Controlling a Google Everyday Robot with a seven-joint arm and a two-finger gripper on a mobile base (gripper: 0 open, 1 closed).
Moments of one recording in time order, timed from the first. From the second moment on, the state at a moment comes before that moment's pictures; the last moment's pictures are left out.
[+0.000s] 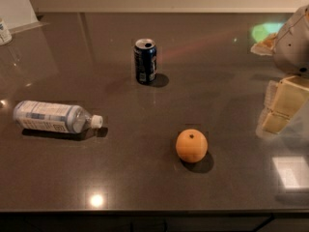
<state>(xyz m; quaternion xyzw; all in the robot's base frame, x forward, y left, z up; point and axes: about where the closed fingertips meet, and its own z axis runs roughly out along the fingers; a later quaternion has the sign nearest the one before) 0.433 -0.198 0.962 -0.62 0.76 0.00 0.18</state>
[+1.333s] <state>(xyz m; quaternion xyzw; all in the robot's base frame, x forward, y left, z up) 0.416 -0.090 0.863 -0.71 0.67 0.12 0.19</state>
